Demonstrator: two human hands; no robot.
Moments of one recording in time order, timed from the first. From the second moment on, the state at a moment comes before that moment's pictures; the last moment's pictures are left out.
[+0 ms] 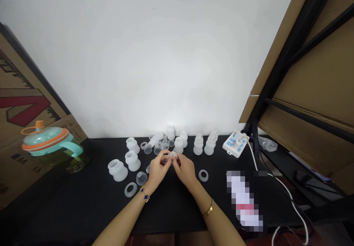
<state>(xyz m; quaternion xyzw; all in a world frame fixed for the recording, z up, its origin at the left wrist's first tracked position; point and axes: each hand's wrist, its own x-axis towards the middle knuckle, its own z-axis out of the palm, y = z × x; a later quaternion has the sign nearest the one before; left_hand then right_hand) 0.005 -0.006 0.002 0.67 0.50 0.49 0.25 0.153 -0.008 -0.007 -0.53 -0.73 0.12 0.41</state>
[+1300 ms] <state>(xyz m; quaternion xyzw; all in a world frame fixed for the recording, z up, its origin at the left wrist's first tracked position) 0.004 -0.005 -0.002 0.68 0.50 0.50 0.22 0.153 -0.005 -0.011 -0.54 -0.73 0.12 0.41</state>
